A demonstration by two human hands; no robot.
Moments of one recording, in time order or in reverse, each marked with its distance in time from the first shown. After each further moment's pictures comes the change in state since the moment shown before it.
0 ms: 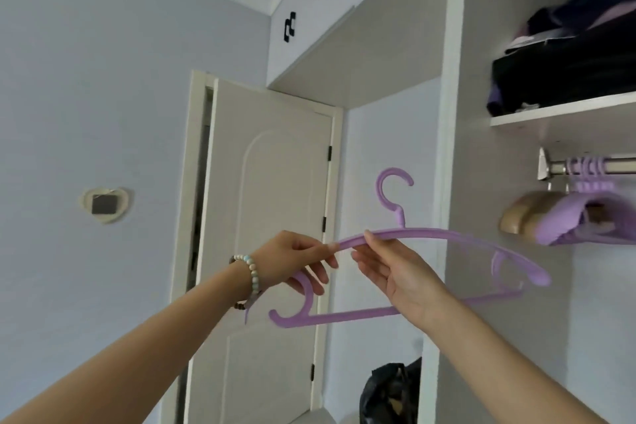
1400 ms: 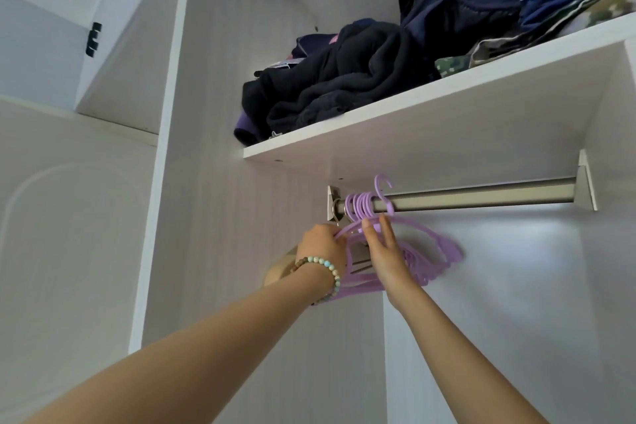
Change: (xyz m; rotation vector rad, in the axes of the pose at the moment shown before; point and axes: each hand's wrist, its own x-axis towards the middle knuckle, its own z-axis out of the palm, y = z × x) left_hand 0.315 0.184 0.364 0.263 0.311 0.345; right_hand 0.104 -0.190 -0.392 -0.683 0.551 -0.423
